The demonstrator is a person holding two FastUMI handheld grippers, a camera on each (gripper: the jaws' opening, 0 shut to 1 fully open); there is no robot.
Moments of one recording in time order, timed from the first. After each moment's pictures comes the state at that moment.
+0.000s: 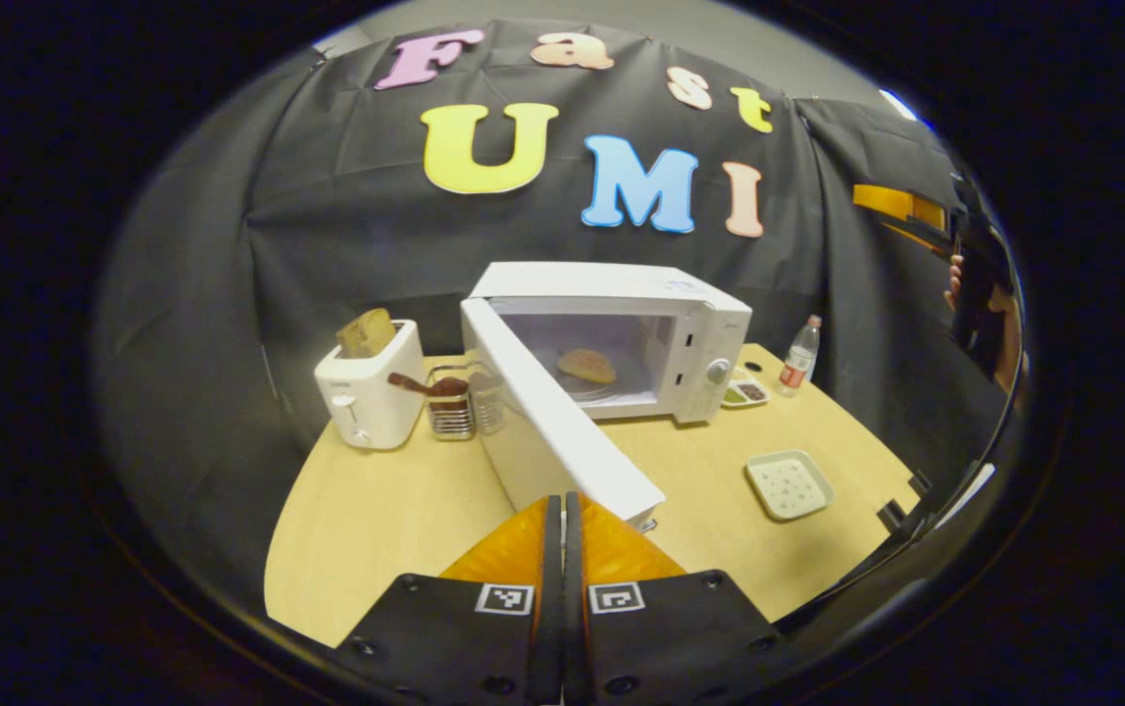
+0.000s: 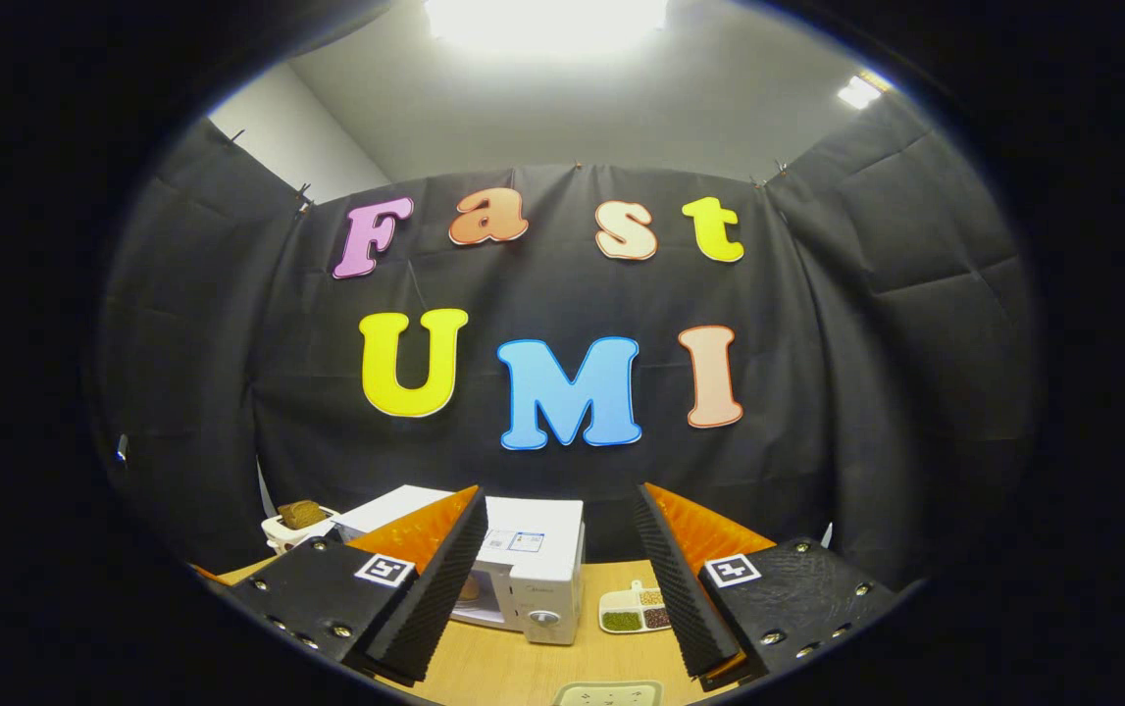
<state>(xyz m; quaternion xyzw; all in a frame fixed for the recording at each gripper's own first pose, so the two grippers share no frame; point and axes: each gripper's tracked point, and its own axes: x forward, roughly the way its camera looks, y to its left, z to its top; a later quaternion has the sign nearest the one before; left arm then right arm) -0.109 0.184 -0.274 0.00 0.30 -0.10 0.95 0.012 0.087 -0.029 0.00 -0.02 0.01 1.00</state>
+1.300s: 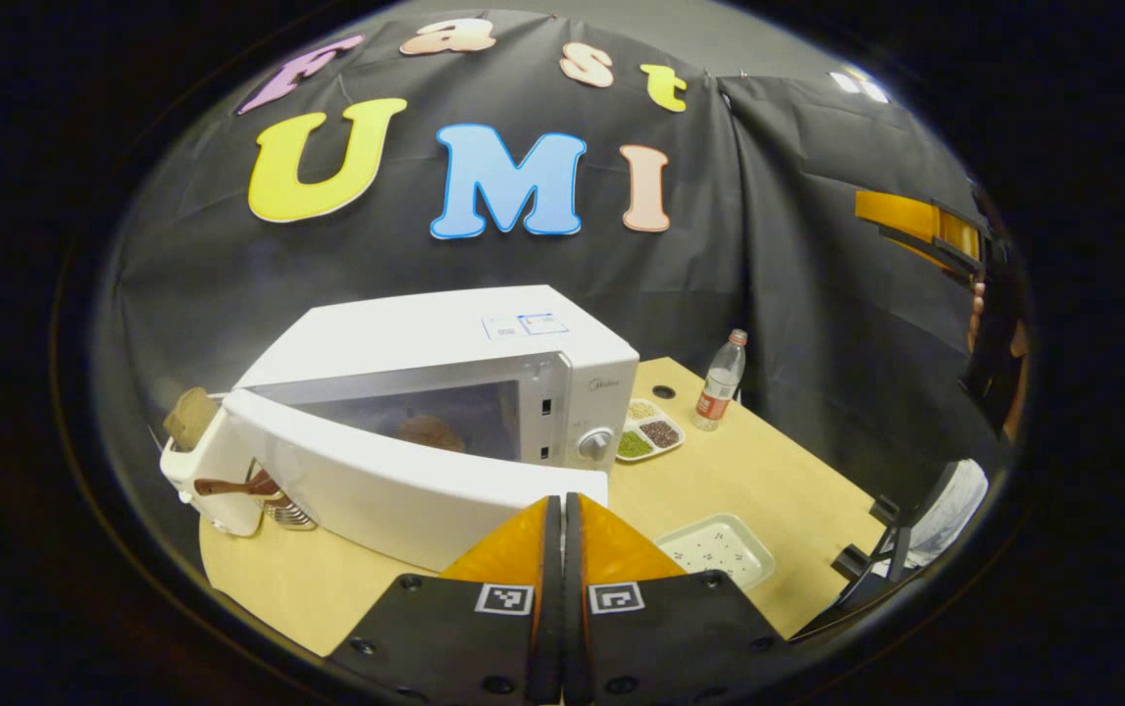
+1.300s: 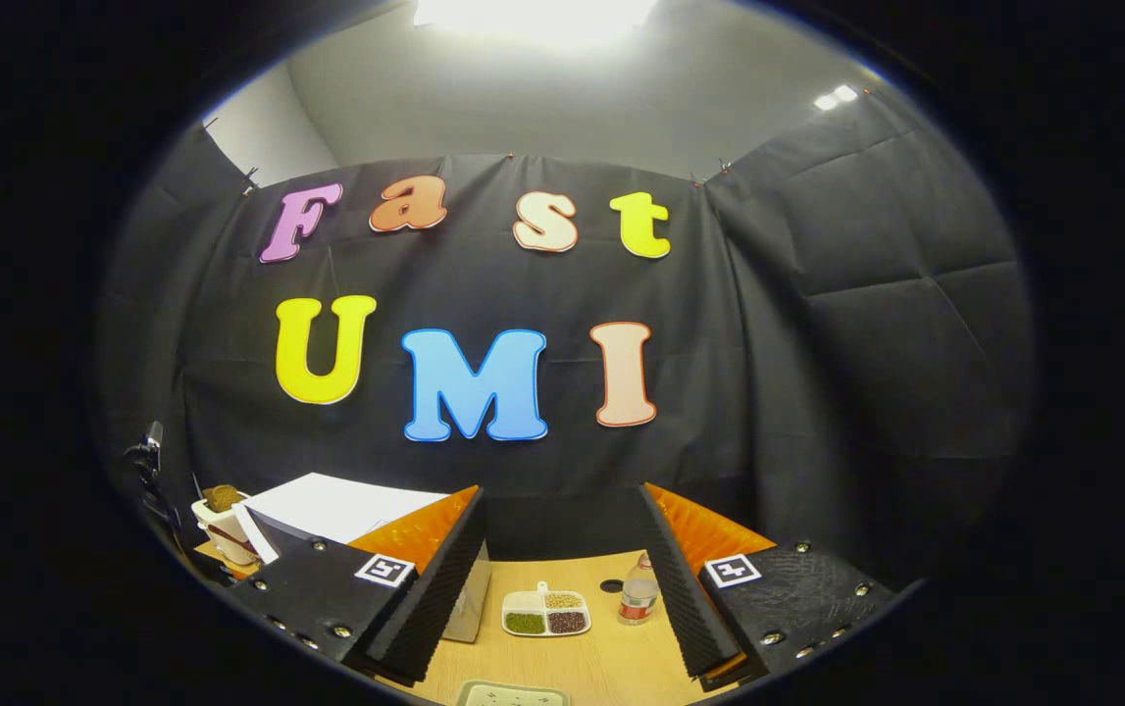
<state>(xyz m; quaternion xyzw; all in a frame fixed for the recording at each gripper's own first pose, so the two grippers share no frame) 0.040 -0.007 -0.275 0.01 0.29 -0.22 0.93 0.022 -0.037 -0.037 -0.01 -0.01 -0.09 1.00</state>
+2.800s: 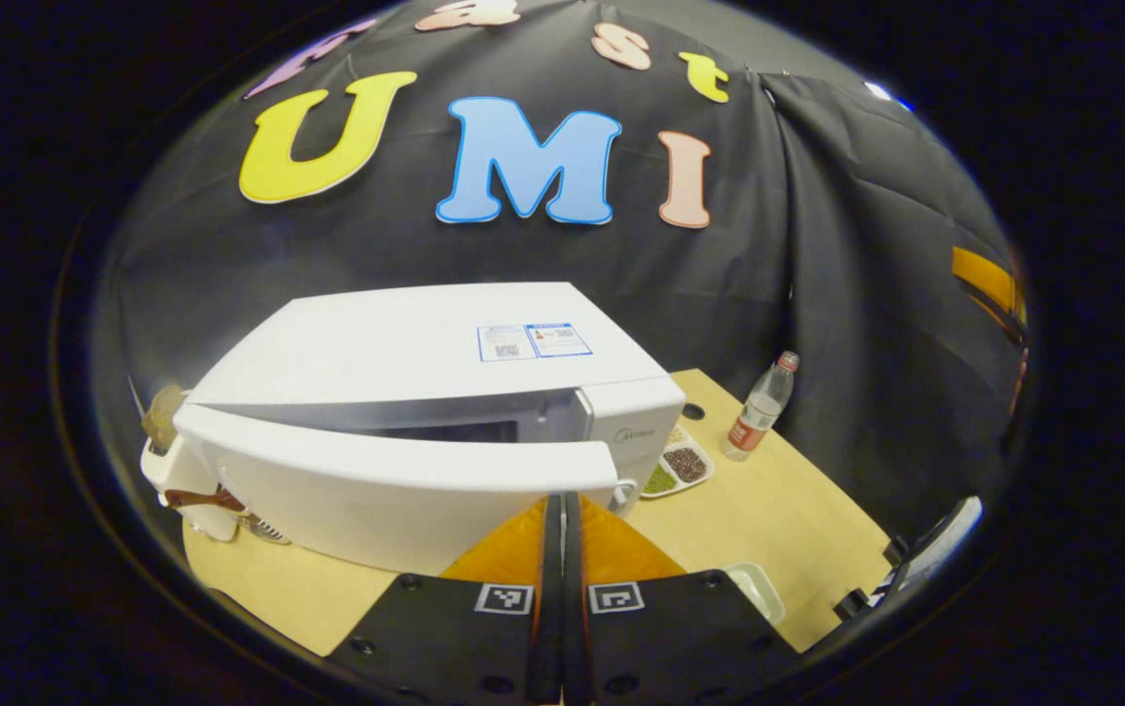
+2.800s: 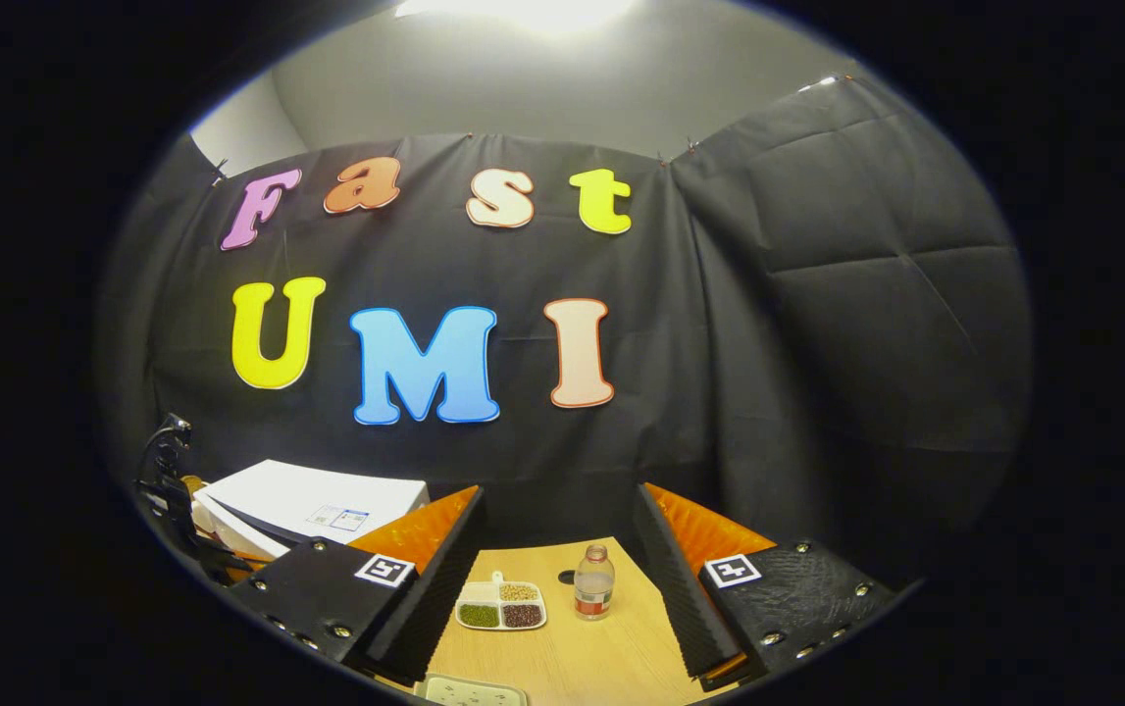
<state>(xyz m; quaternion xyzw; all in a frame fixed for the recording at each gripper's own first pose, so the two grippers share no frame) 0.133 -0.039 -0.296 -0.01 0.30 -0.18 0.94 0.038 -0.098 -0.059 0.00 0.01 -0.13 0.99</state>
